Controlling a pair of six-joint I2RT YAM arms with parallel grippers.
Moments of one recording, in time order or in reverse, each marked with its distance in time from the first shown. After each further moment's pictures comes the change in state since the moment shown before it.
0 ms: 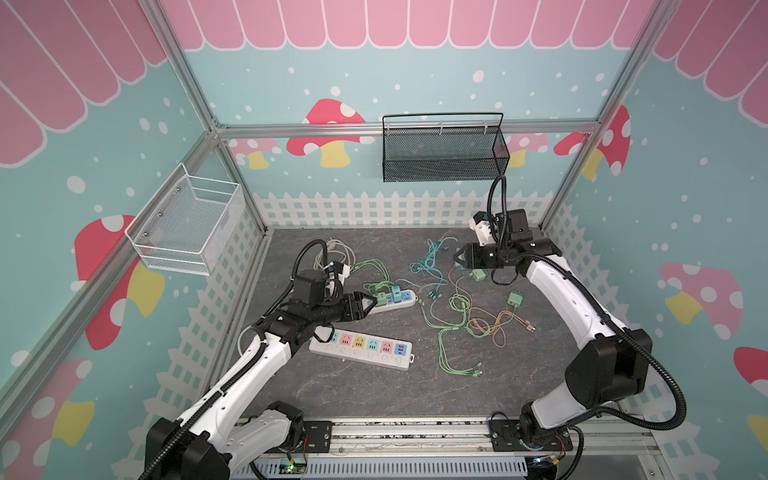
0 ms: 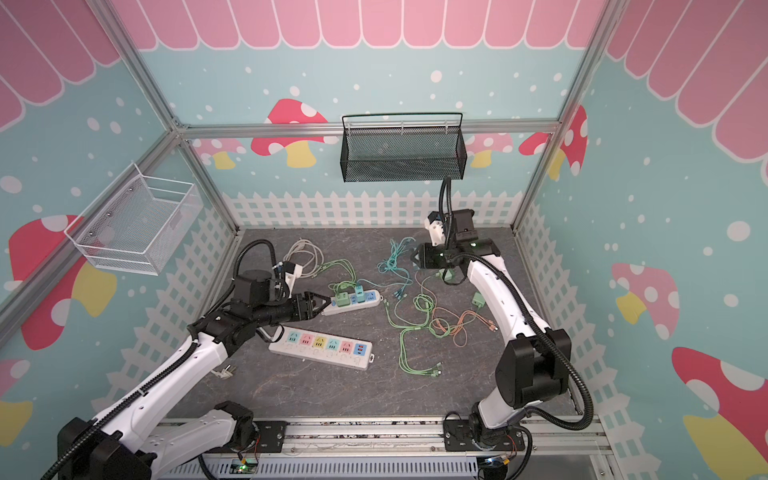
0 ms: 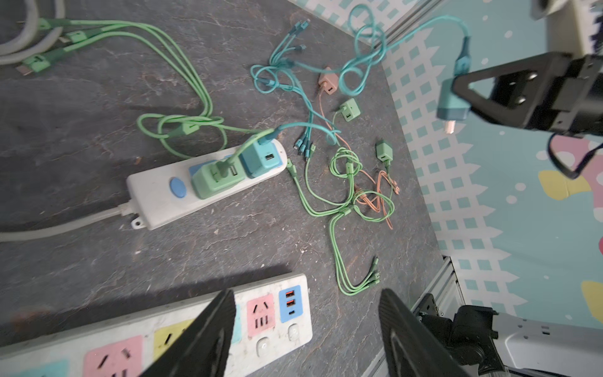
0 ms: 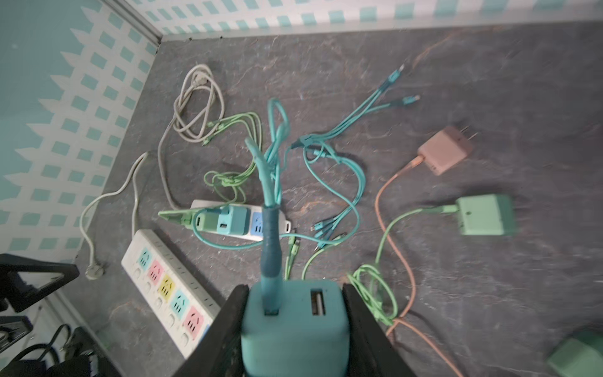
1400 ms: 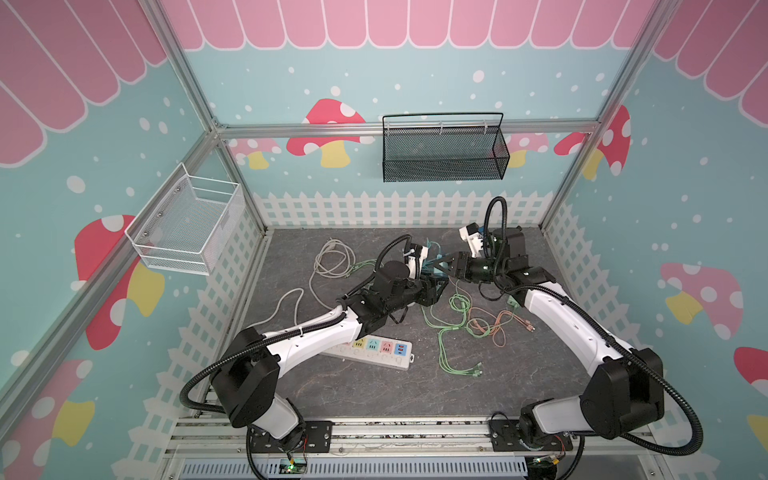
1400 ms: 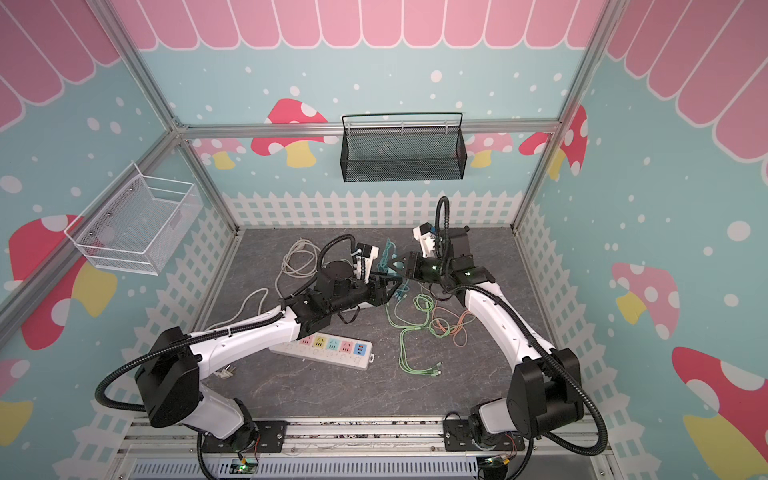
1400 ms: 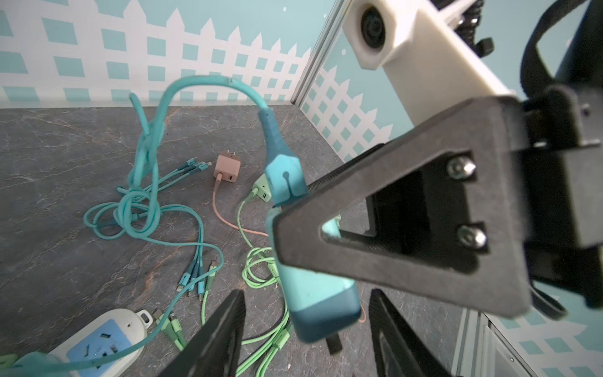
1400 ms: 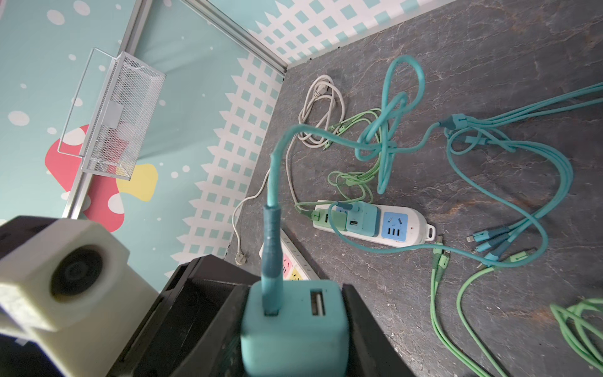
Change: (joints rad) left arm -0.435 0.489 0.274 0.536 -0.366 0.049; right arm 0.074 -0.143 -0.270 0.435 -0.293 0.408
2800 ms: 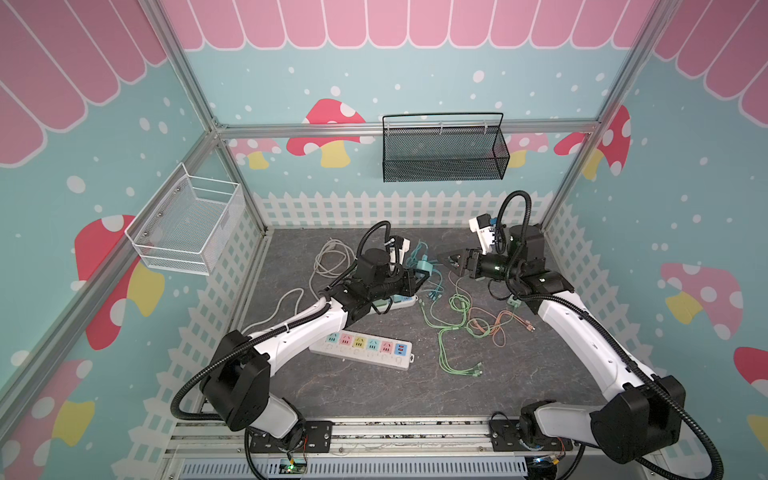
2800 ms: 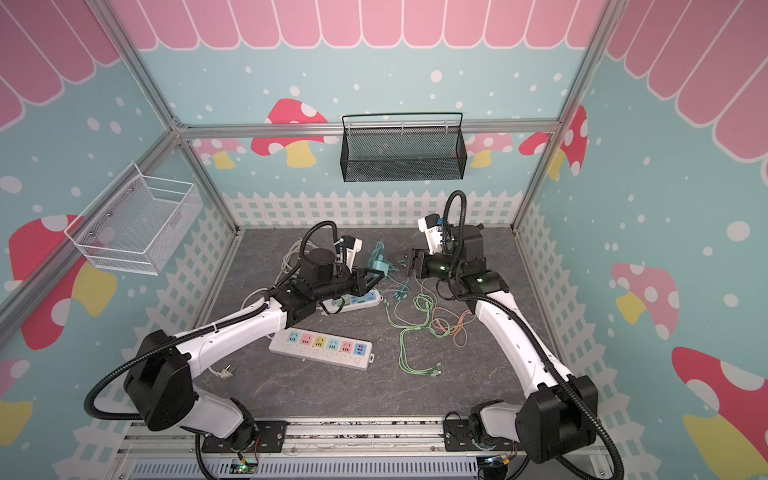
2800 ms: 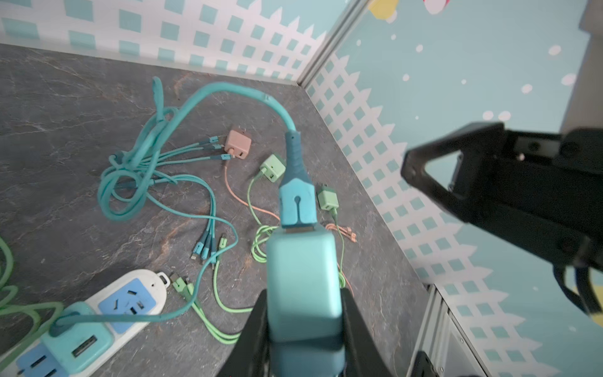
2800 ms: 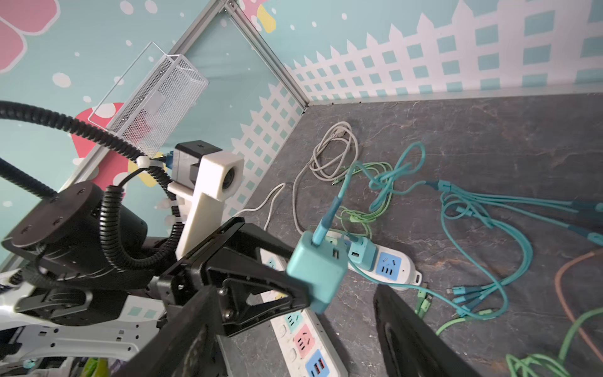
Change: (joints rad) left arm 0.146 -0.057 0.018 -0.166 0.238 -0.075; right arm -0.024 -0.119 0.000 0.031 0.000 -0.186
